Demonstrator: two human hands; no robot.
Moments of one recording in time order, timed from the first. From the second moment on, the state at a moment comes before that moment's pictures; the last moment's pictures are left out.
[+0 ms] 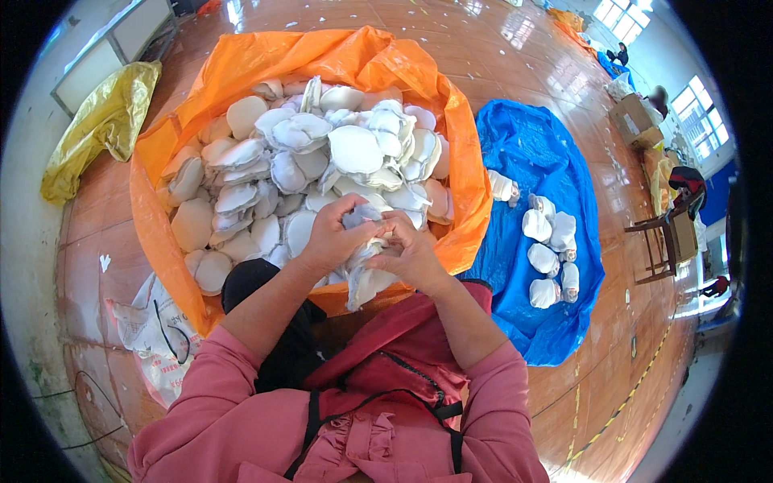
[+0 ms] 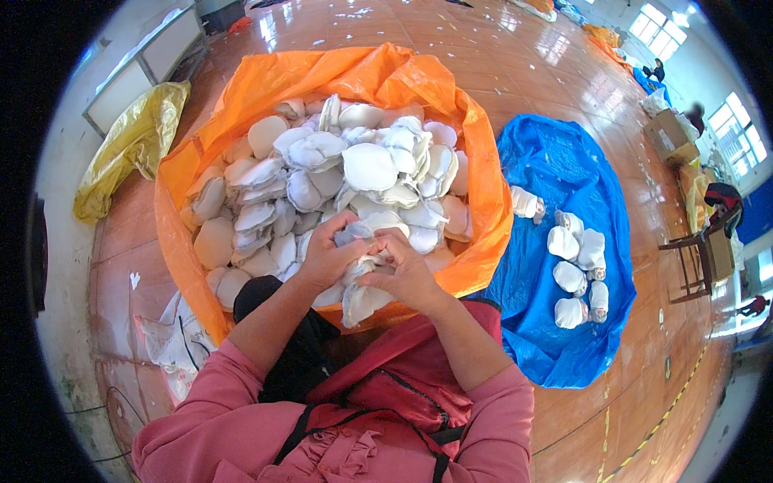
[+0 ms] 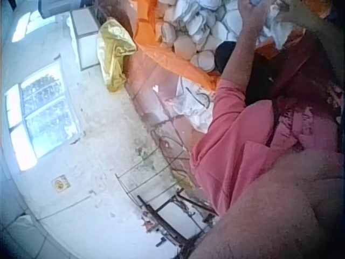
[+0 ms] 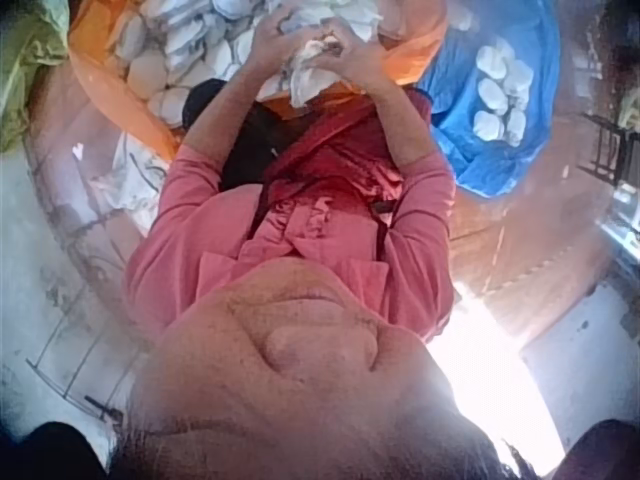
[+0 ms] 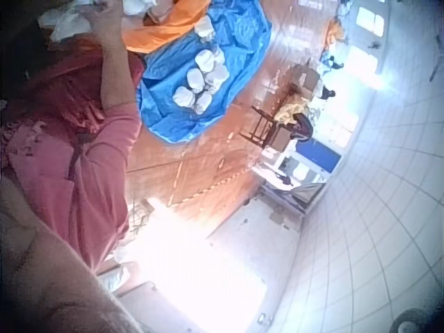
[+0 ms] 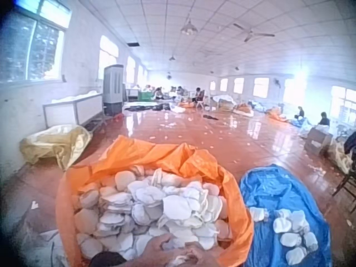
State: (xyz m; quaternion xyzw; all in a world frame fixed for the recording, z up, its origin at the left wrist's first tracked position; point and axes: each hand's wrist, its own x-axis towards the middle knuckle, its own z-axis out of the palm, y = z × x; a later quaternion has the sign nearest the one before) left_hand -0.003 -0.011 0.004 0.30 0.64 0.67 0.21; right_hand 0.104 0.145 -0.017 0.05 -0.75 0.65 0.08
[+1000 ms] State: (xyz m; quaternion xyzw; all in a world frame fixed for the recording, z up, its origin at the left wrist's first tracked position) left_hand -0.005 -0.003 0.009 0.30 0.75 0.58 0.06; right_hand 0.096 0.132 -0.005 -0.04 -0.65 0.76 -0.03
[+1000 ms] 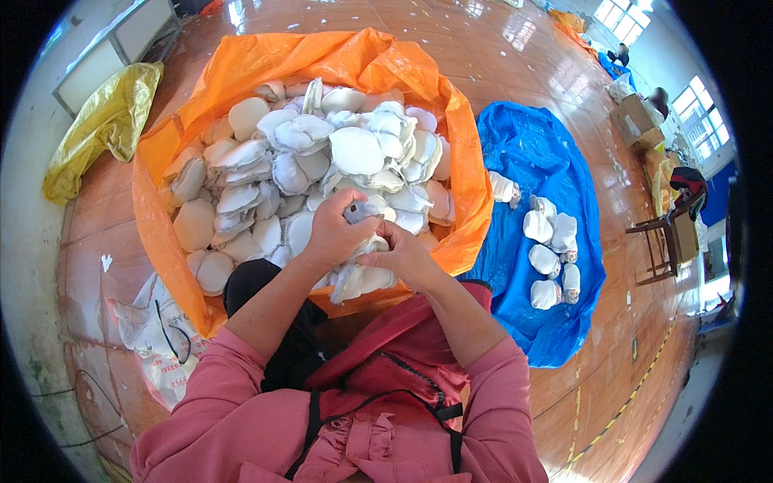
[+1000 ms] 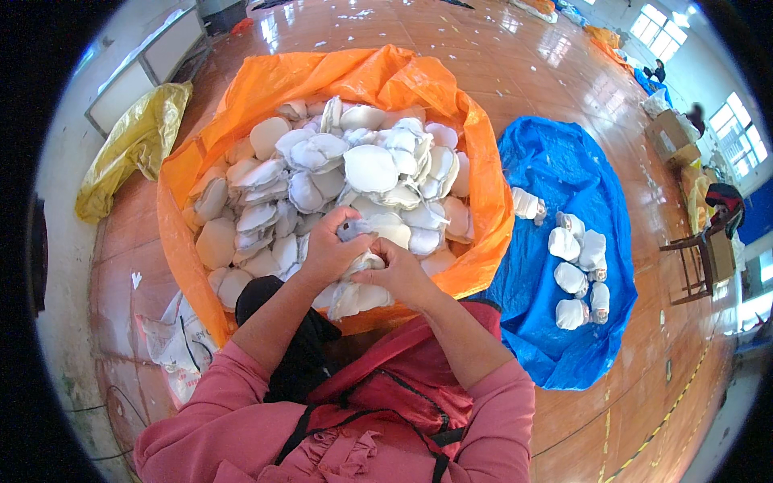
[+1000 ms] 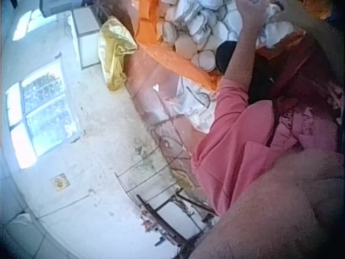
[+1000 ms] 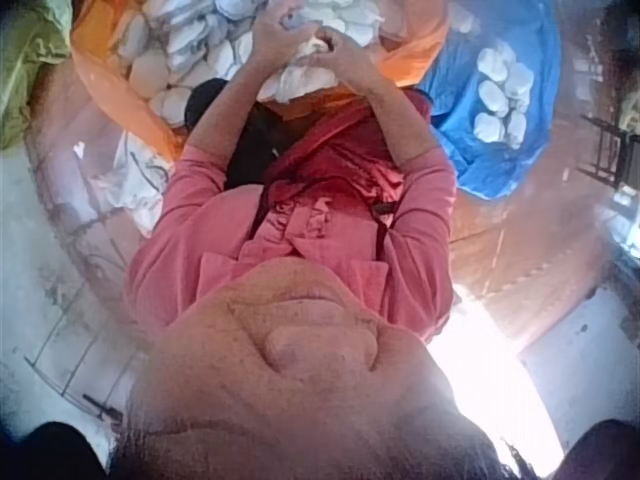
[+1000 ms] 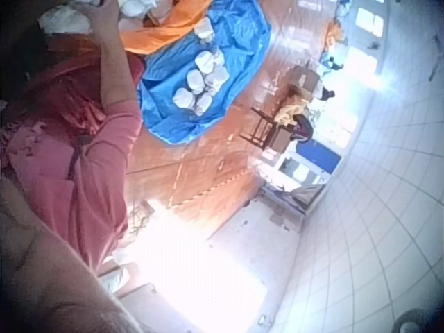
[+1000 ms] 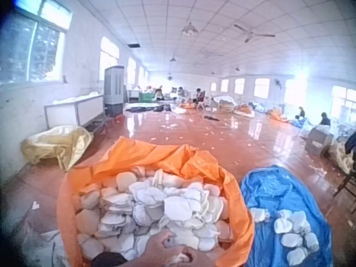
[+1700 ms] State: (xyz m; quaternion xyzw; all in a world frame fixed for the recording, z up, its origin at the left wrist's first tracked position) left_hand -0.021 0.019 -0.016 0.13 0.82 0.56 -0.05; right_hand 0.084 0.133 -0.027 -0.05 -0.87 0.48 0.14
